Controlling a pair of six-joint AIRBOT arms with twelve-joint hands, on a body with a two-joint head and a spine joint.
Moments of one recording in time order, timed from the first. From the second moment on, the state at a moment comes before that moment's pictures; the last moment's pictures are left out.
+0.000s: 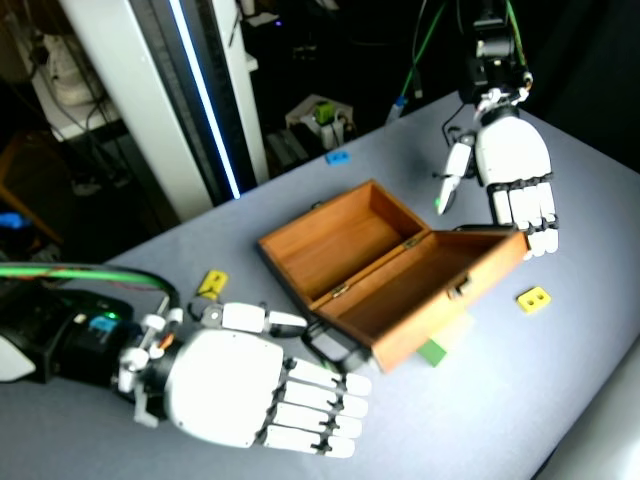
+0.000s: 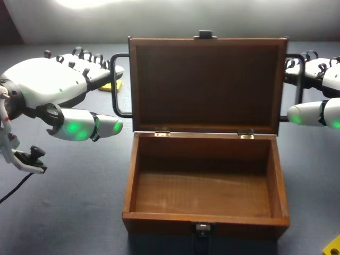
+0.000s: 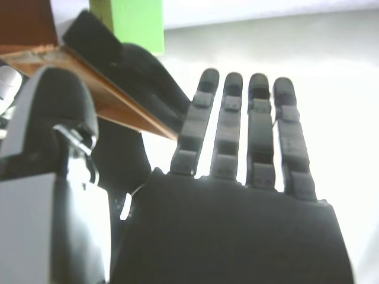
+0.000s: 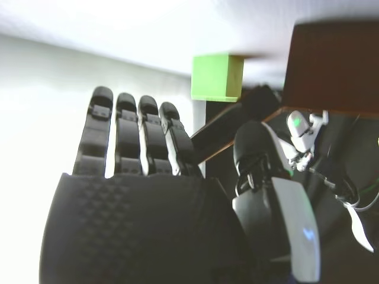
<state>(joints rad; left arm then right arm) 0.74 -0.95 1.15 0.01 -0.45 0.92 -0.90 -1.06 1.42 -0.36 0.67 -0.22</state>
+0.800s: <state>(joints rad) 0.92 -0.80 0.98 0.02 -0.74 0.86 -0.97 -0.95 1.25 -0.37 0.89 -0.22</state>
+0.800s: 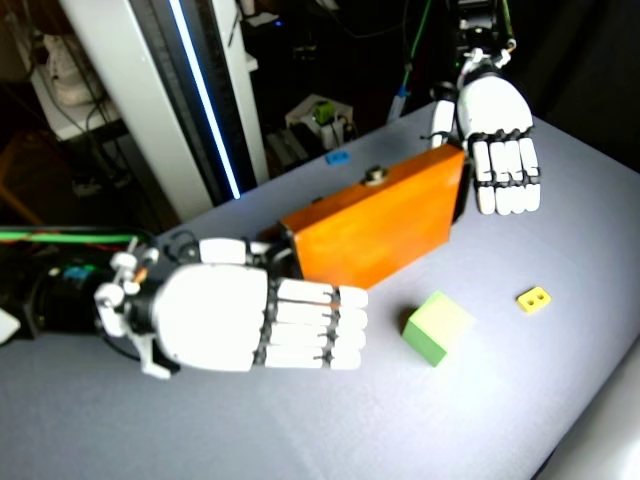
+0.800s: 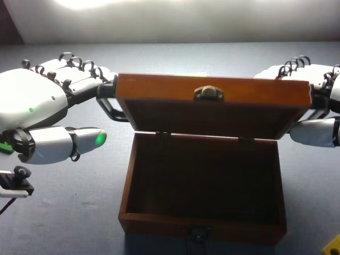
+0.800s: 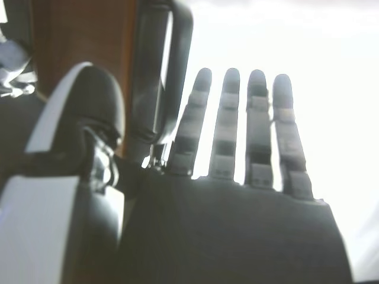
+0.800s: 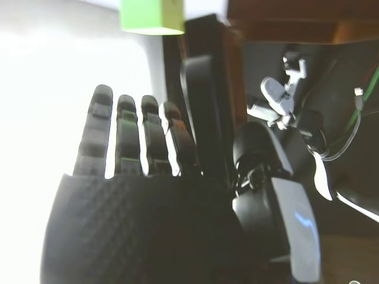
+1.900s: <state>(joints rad) 1.05 -0.79 0.93 -0.07 -0.85 0.84 -1.05 -0.88 1.17 -0.39 0.93 -0.22</state>
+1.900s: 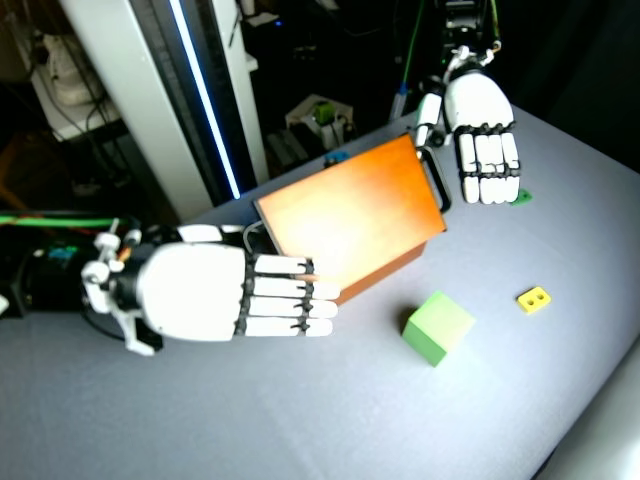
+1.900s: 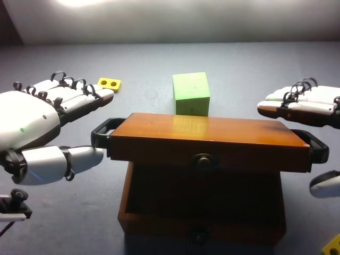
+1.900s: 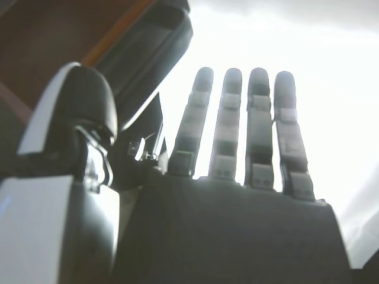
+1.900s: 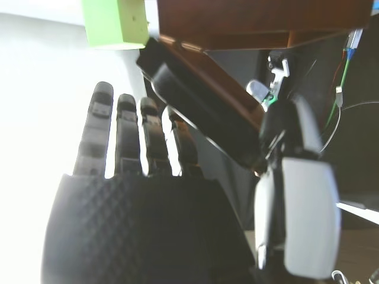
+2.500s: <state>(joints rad) 1.07 -0.81 0.93 -0.08 -0.85 0.83 -1.09 -0.82 1.13 -0.35 1.00 -0.22</state>
